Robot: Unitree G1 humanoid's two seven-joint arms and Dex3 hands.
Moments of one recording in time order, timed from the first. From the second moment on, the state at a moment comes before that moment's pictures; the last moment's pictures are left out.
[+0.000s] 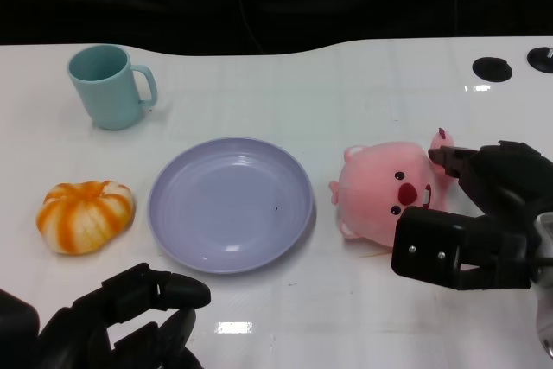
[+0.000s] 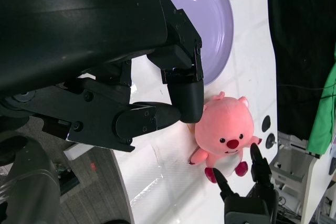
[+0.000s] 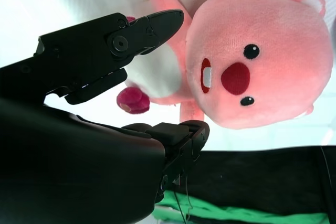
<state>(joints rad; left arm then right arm) 0.44 0.15 0.11 -0.91 -0.48 0.85 -0.05 -0.28 -0.30 0.29 -0.02 -0.96 0.39 0.38</state>
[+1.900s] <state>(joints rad) 0.45 0.16 0.11 -0.93 -0.51 0.86 -0.04 -0.75 -0.20 0.46 0.95 -0.66 0.07 -0.06</state>
